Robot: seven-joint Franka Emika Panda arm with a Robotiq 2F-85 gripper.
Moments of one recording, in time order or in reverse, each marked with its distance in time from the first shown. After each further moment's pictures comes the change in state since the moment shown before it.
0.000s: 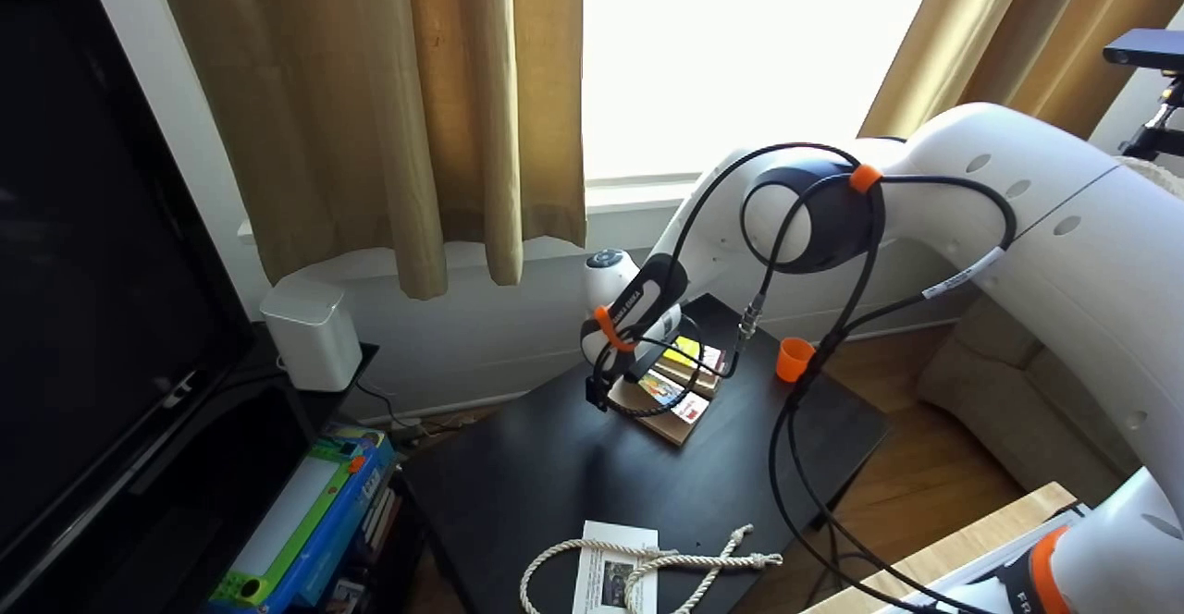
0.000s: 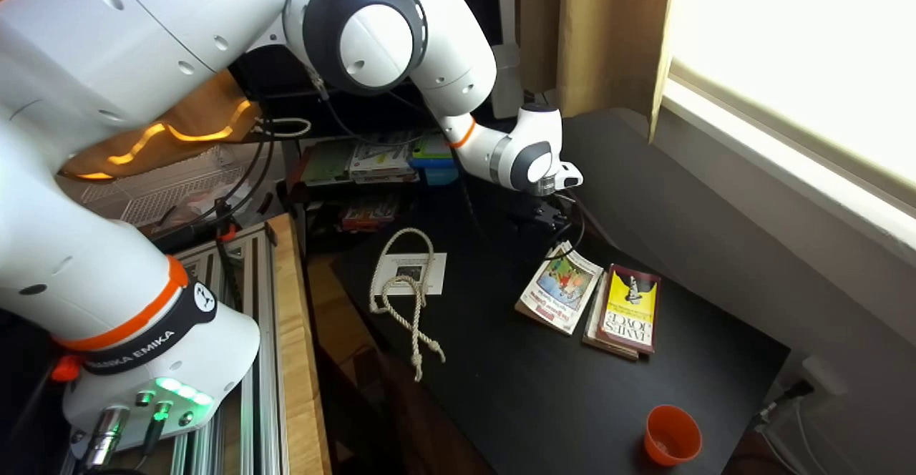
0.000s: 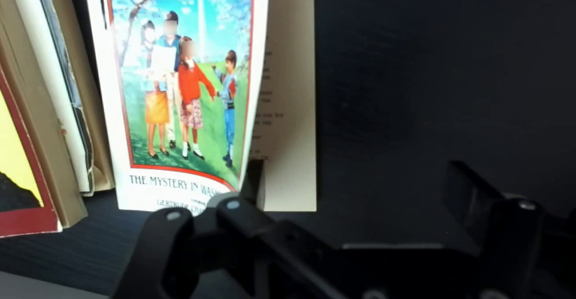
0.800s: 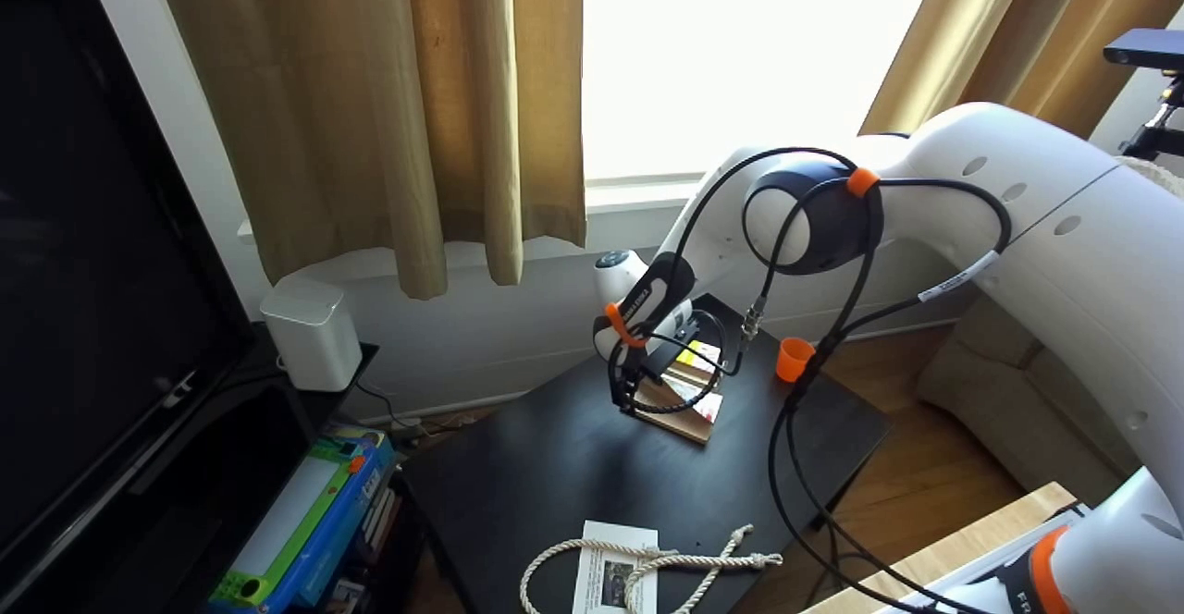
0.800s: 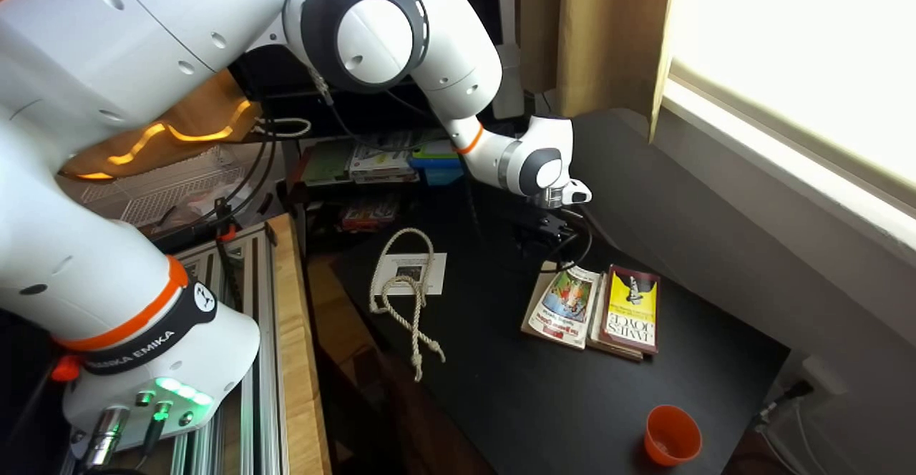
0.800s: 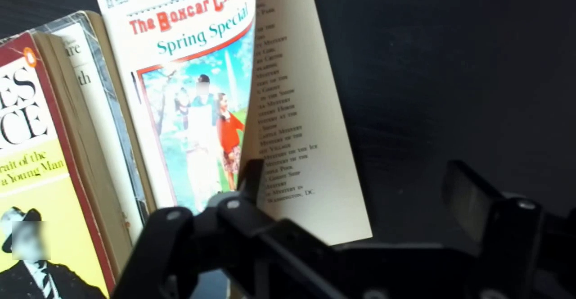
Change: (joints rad) arm 0.003 -0.001 -0.058 0.001 0.004 -0.134 0.023
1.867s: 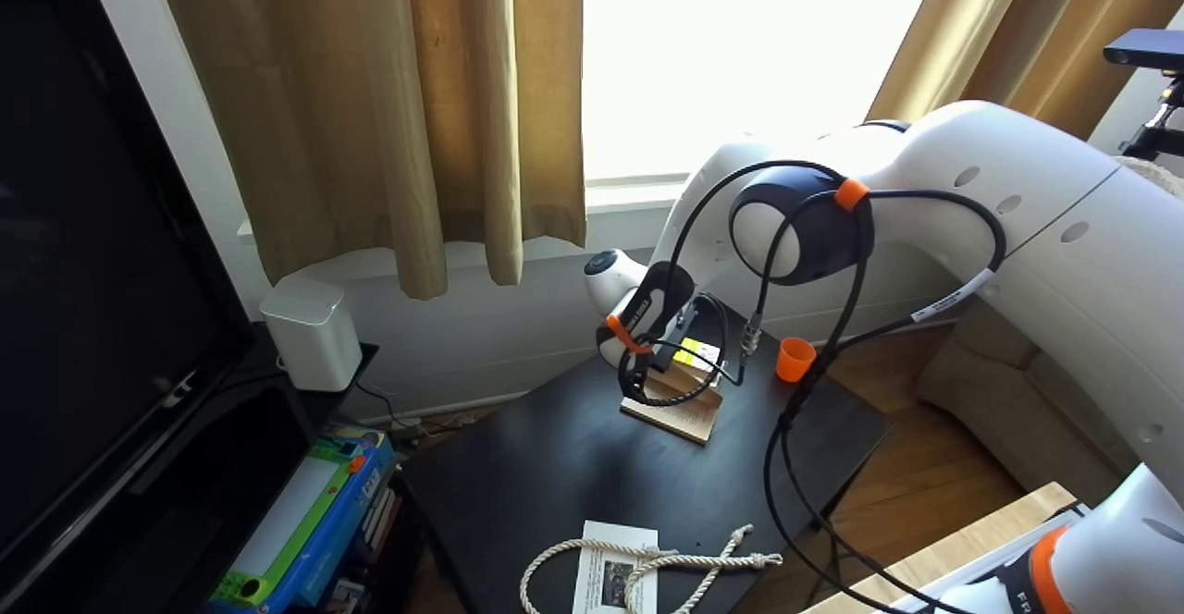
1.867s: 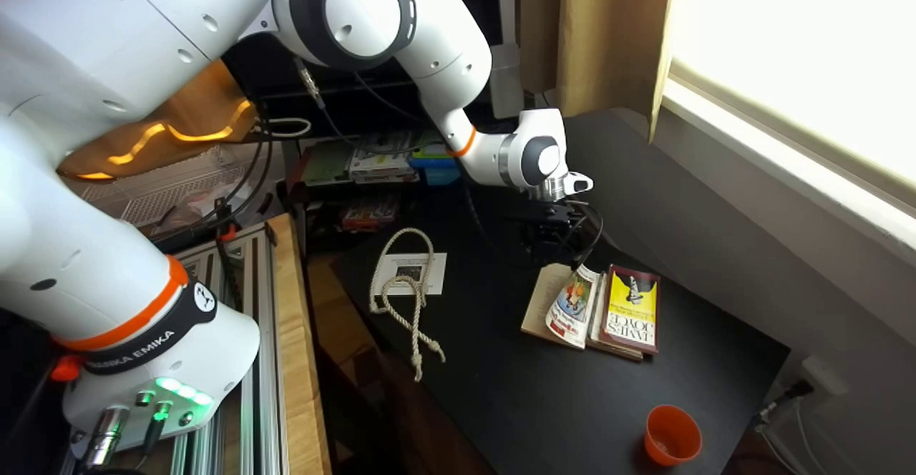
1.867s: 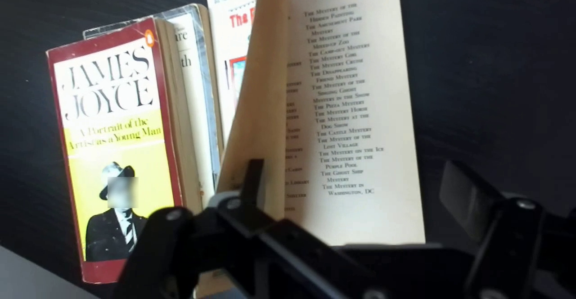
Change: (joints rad) arm 0.097 -0.021 -0.108 -0.018 -0.106 0.000 0.030
